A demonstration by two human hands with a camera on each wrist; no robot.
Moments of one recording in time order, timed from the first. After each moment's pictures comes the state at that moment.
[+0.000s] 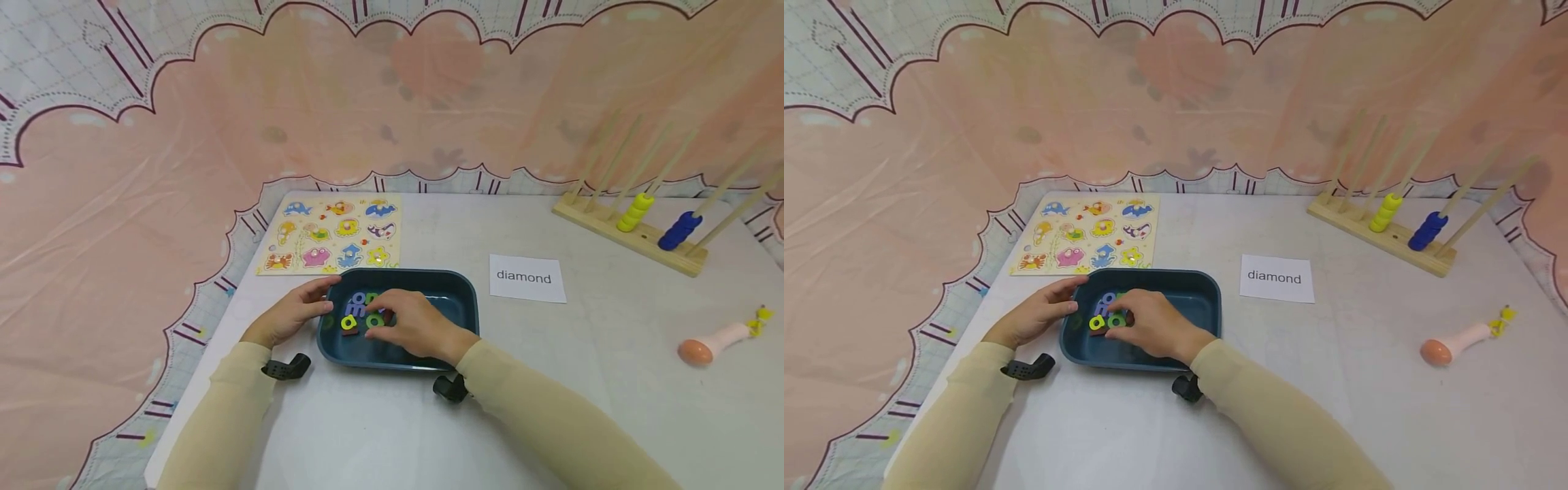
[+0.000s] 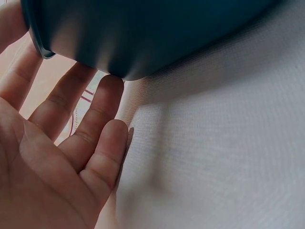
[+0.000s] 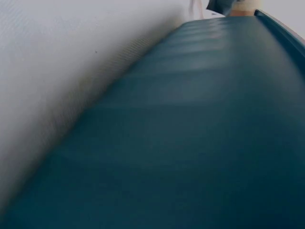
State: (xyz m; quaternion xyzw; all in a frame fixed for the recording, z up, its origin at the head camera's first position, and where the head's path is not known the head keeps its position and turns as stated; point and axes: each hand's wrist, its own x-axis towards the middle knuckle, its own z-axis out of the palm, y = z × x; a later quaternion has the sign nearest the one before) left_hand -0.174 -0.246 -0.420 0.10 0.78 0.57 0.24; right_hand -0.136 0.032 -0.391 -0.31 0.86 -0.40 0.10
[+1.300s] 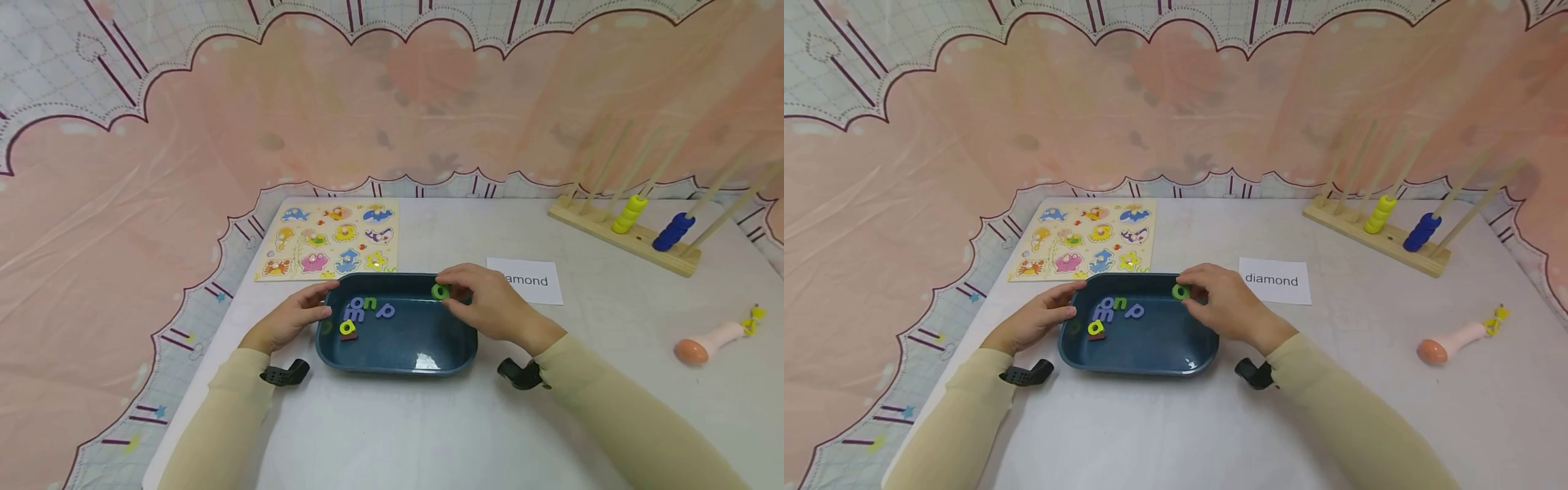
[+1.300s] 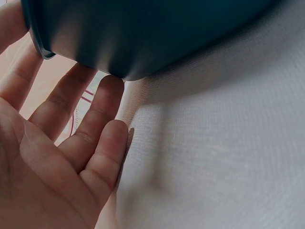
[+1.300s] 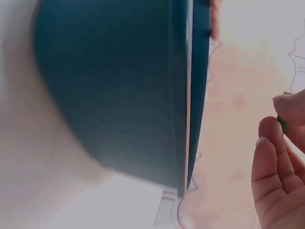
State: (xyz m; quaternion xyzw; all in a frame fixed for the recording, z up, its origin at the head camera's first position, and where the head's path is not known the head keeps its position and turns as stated) left_hand -0.174 -0.245 -0.421 0.09 0.78 0.57 0.23; right_hand -0.140 0.129 -0.365 -0.29 0.88 -0.36 -0.05
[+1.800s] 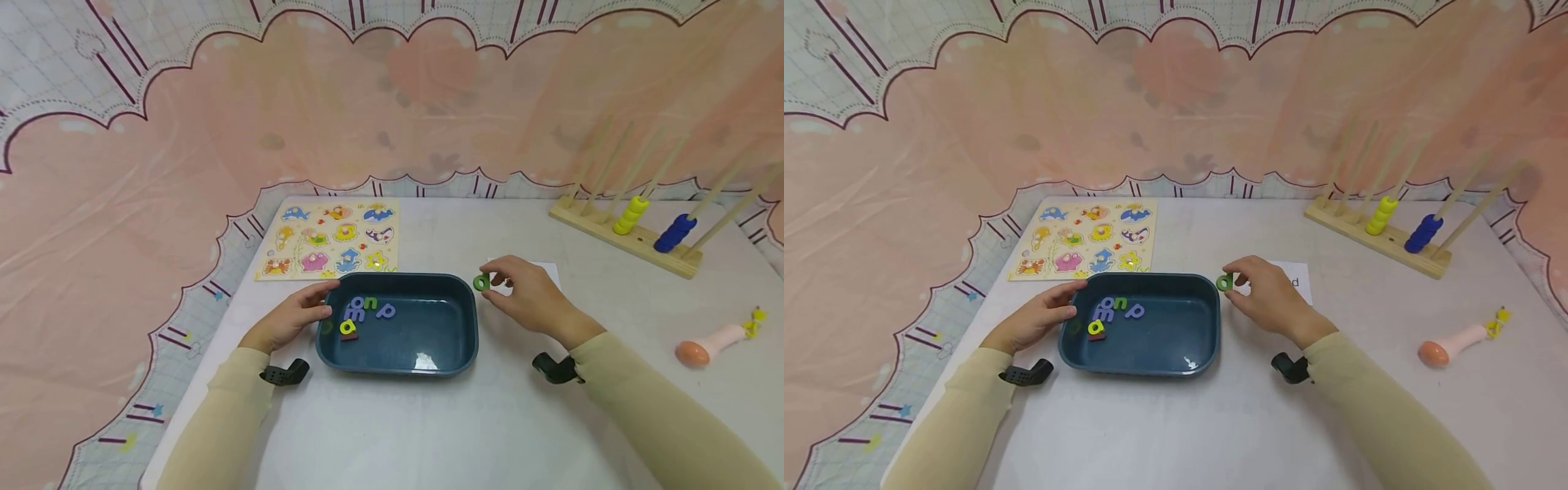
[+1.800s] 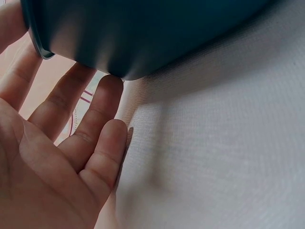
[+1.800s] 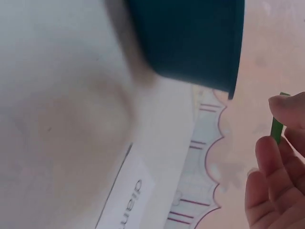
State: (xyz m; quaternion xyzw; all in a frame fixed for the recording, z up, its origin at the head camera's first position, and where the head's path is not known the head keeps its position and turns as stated) left_hand -0.173 -0.245 -0.420 0.08 0.79 0.56 0.24; right_hand -0.150 0.179 -0.375 -0.22 0.92 -0.31 -0.06
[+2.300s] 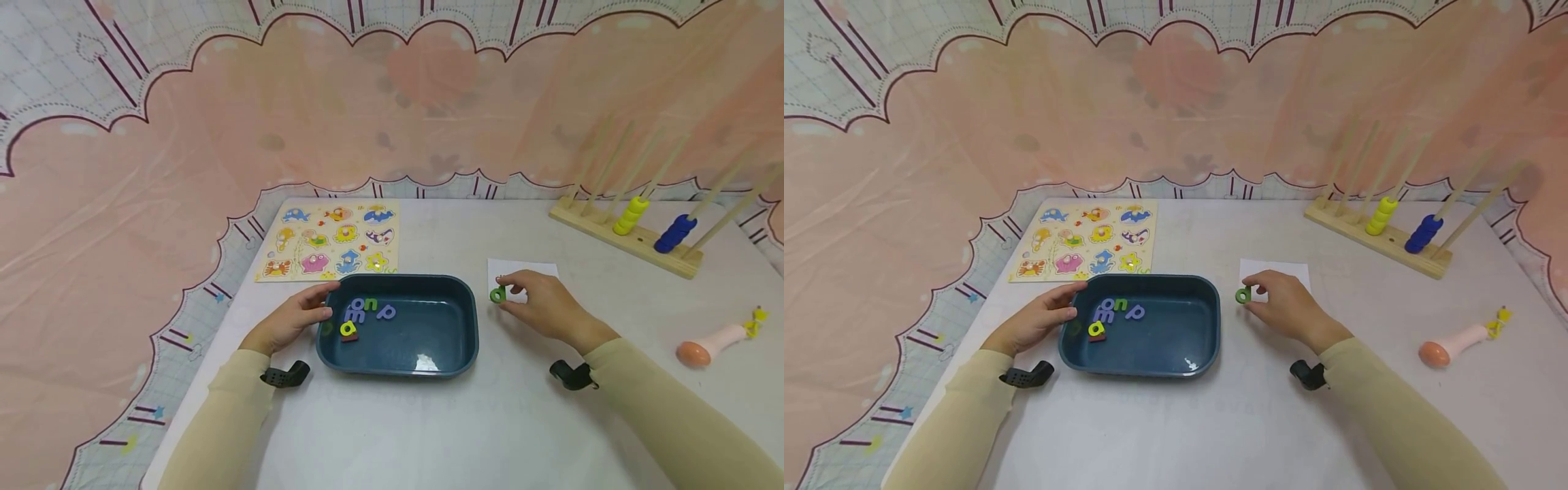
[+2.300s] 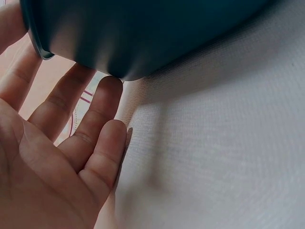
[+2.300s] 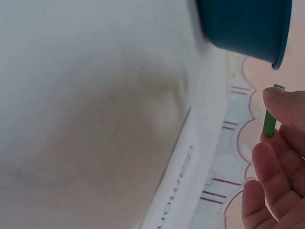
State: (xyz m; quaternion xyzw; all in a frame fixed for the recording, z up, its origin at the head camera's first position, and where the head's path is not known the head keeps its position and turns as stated) left_hand -0.174 -0.245 -0.419 0.09 0.79 0.56 0.23; right_hand -0.148 0.205 -0.391 -0.18 0.94 -0.28 0.00
